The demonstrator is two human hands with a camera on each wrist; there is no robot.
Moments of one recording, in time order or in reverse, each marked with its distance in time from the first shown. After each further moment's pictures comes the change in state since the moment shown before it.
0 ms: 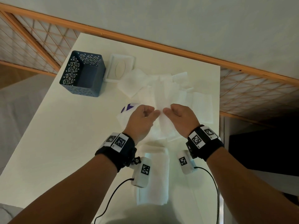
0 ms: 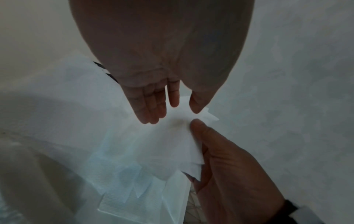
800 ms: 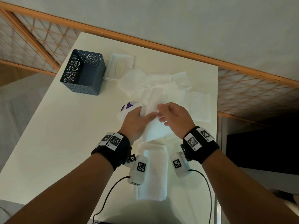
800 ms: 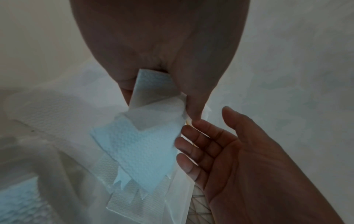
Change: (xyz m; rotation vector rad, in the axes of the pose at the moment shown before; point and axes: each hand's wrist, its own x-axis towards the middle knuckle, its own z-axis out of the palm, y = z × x) left_hand -0.012 -0.004 -0.014 0.009 -0.067 0.050; right_hand -0.017 -0.023 0.011 0.282 0.010 0.130
